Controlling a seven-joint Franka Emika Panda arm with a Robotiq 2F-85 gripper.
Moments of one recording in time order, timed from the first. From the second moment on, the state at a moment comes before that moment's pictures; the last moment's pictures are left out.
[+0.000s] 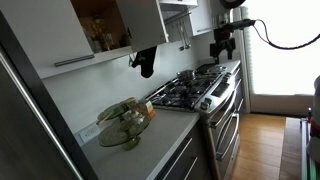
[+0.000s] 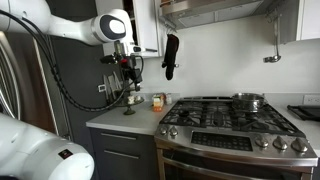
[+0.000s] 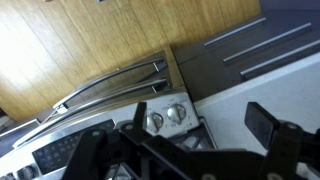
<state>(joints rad) -0.08 -0.72 0.07 -2.28 0.05 1.68 0.31</state>
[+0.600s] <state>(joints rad) -0.10 -0.60 0.00 -1.98 0.29 1.86 0.46</state>
